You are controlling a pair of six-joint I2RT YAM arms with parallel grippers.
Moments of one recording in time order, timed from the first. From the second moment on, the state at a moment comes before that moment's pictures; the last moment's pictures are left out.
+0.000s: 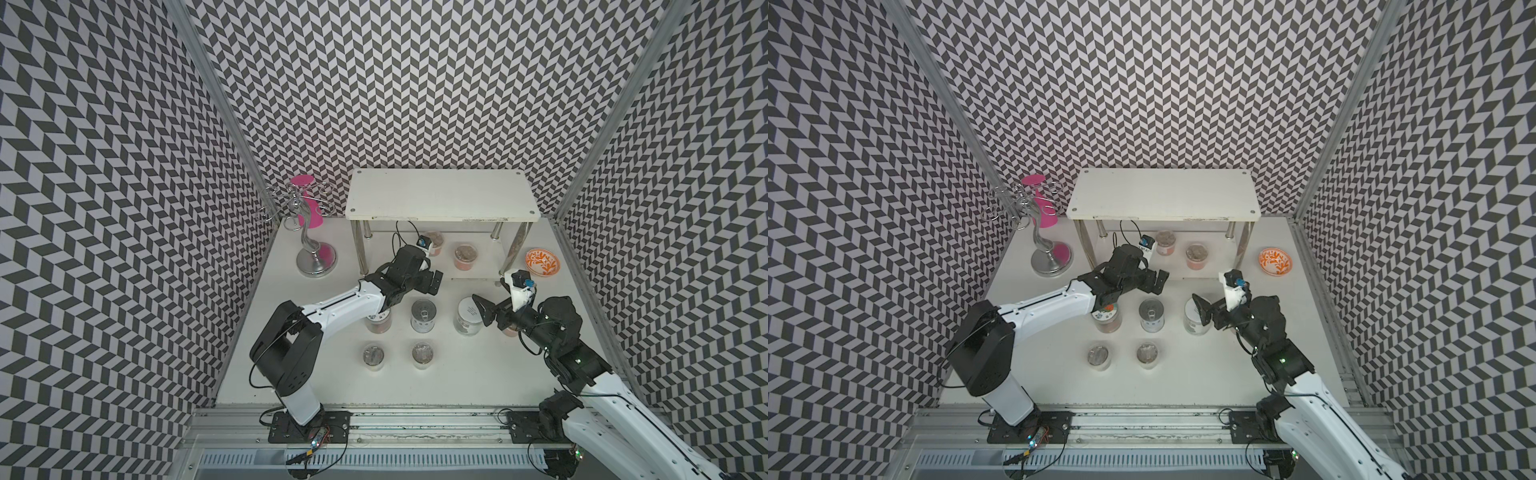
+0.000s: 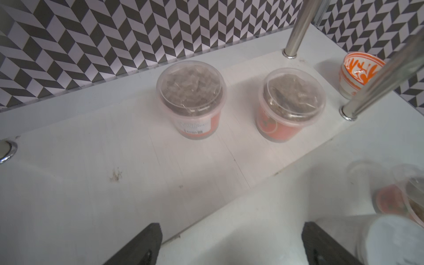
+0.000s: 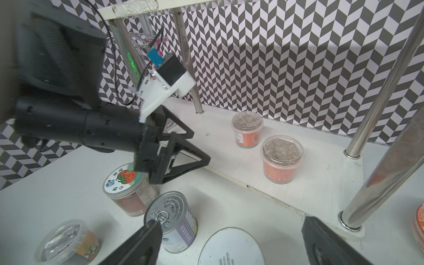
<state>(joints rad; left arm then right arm) -0.71 1.74 1.23 -0.09 -0.10 -0.17 0.42 0.68 0.47 0.00 -0.15 0.05</state>
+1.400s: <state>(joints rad) -0.60 2.18 1.62 -0.03 -0.07 -0.17 0.33 0.70 0.47 0.00 -0.20 0.06</state>
